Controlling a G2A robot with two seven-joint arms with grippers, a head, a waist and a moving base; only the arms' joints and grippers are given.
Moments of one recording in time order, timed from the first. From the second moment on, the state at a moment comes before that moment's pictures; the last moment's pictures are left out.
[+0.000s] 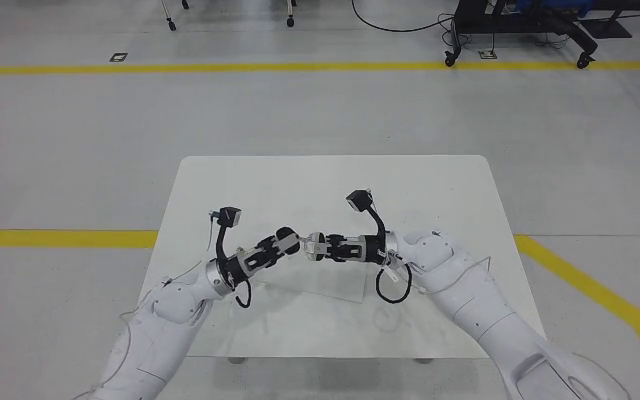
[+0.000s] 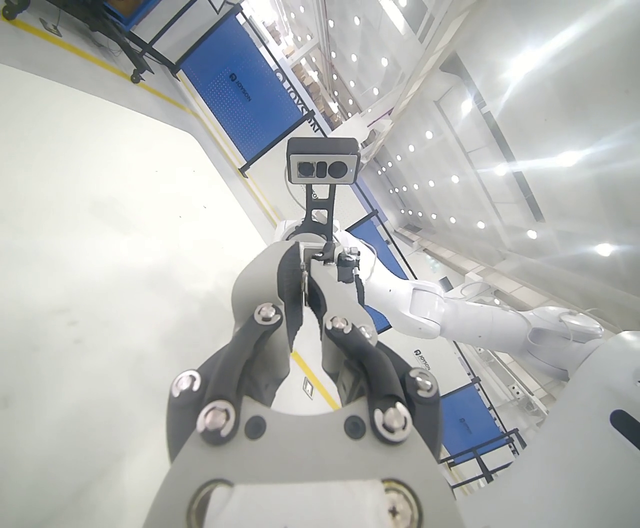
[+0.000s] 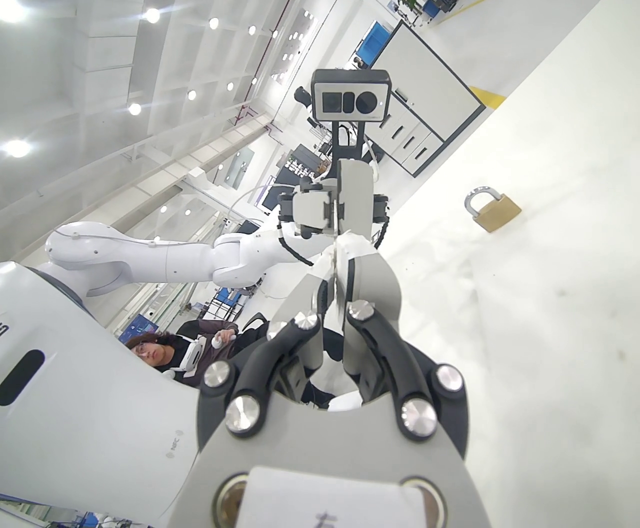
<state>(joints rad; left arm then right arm) 1.04 -1.20 -1.13 -1.25 -0.19 -0.78 -0.68 -0.62 -1.21 0.67 -0.94 0.48 -0.86 0.96</state>
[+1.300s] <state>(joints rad) 1.17 -1.13 -1.28 -1.48 0.82 -0.23 -0.60 -0.67 -1.16 0.75 -0.97 0.50 -0.94 0.88</state>
